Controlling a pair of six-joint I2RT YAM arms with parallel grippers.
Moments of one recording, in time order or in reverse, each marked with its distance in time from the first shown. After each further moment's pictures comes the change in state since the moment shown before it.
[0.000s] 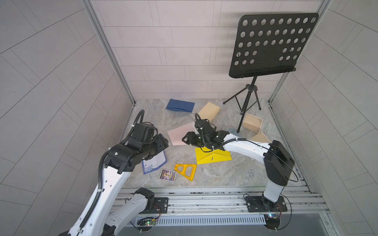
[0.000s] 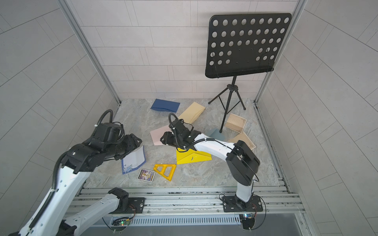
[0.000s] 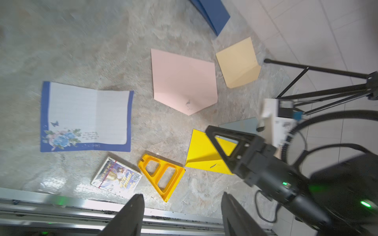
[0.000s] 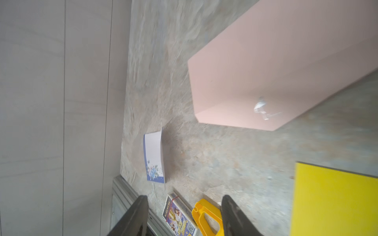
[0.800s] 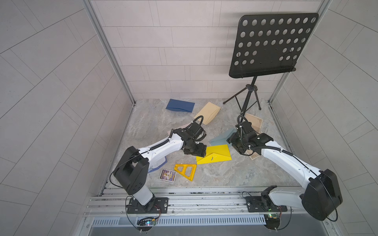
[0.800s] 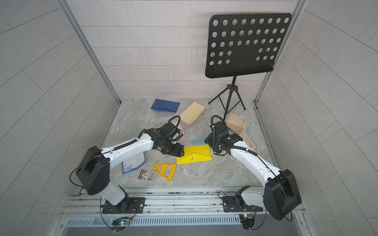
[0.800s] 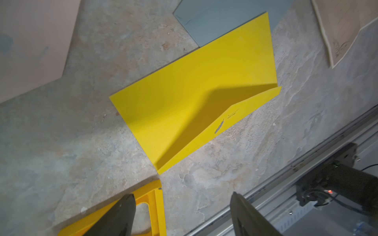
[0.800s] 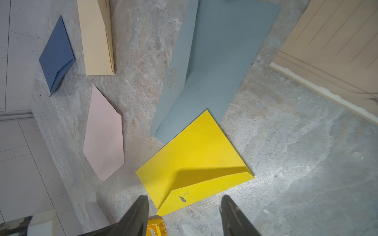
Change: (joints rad) left arm -0.368 0.711 -0.028 0.420 0.154 0.496; right arm -0.365 -0.462 -0.335 -0.443 0.142 0.159
